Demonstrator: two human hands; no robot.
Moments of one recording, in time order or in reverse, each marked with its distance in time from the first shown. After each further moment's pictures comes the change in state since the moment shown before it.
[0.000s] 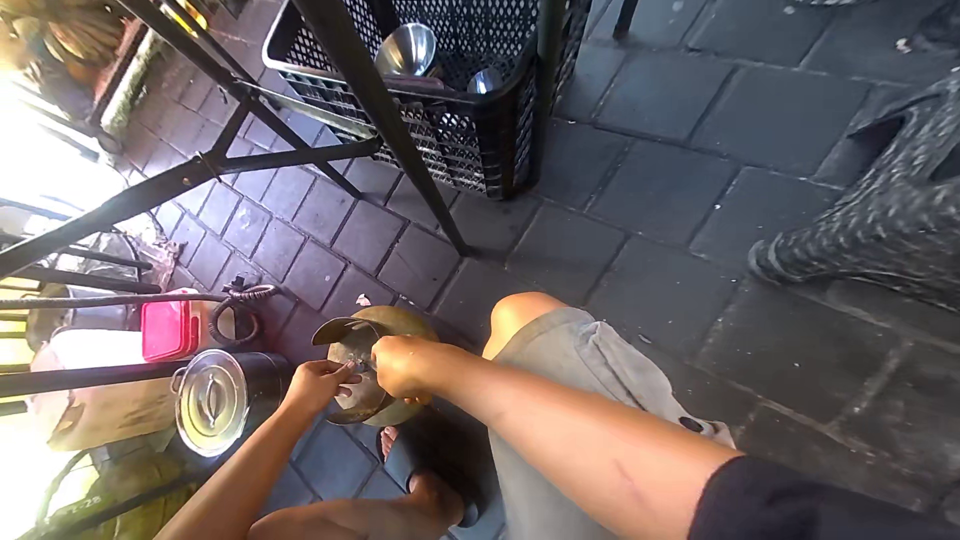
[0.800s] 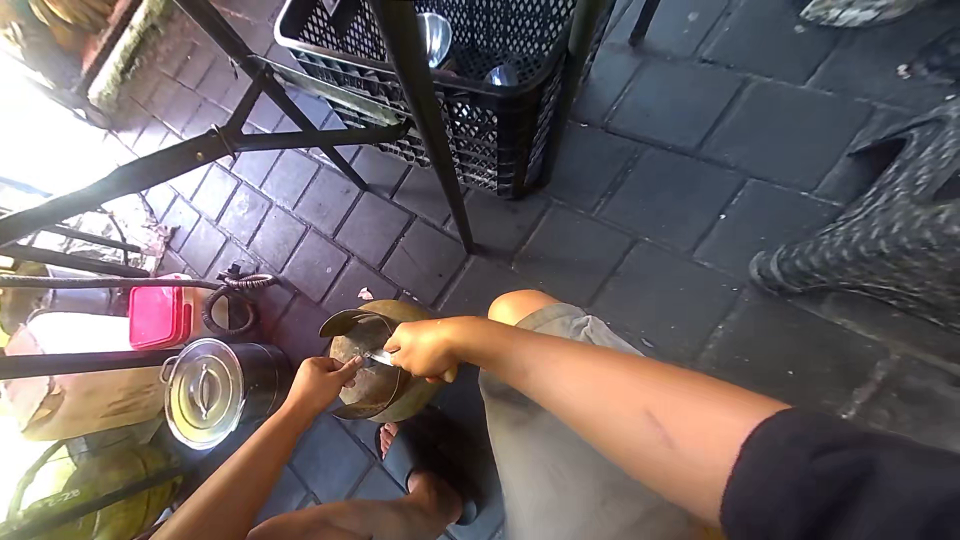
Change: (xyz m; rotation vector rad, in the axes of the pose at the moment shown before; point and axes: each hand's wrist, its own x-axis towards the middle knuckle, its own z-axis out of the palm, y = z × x) left_hand 0.020 -0.024 -0.010 0.145 0.003 0.097; right_hand 0.028 0.012 -0.012 0.003 -0.147 -0.014
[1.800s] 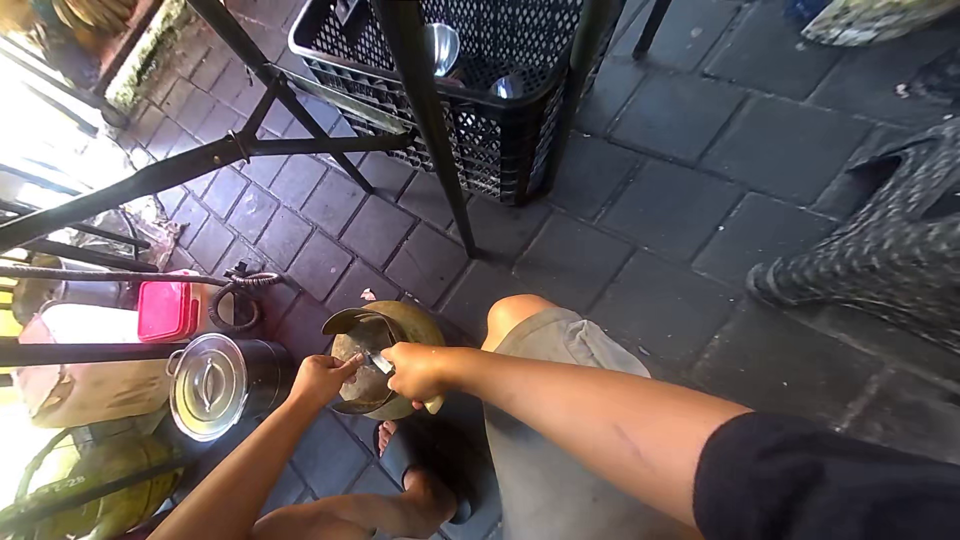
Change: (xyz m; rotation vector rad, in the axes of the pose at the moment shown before) left_hand -0.007 0.007 0.001 0.062 0.050 -0.053; right_hand 0.013 0.007 0.036 0.119 0.051 -0.047
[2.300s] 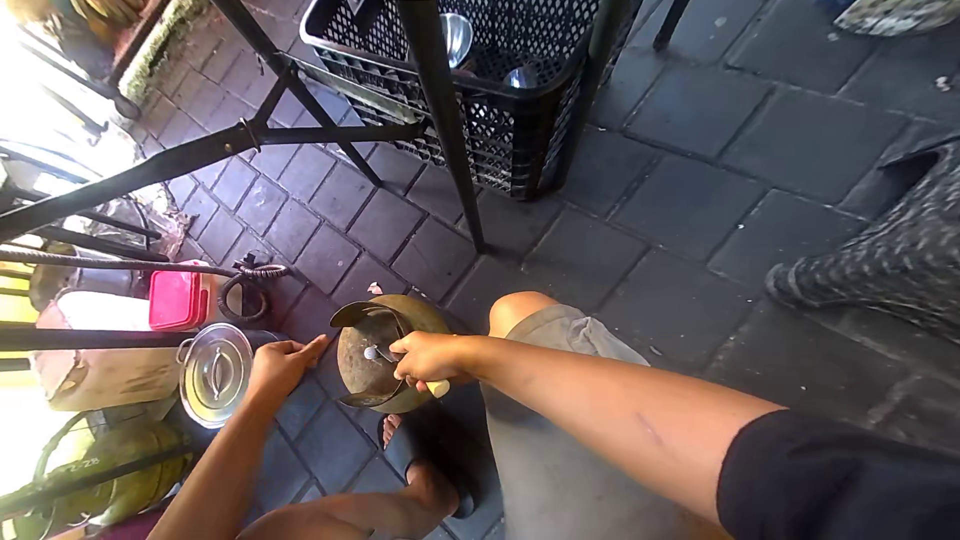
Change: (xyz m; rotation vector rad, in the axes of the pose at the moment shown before) left_hand -0.019 -0.010 -0.054 -0.067 0.258 -0.014; right_hand 0.006 0.015 -0.007 0.283 -0.066 -0.033
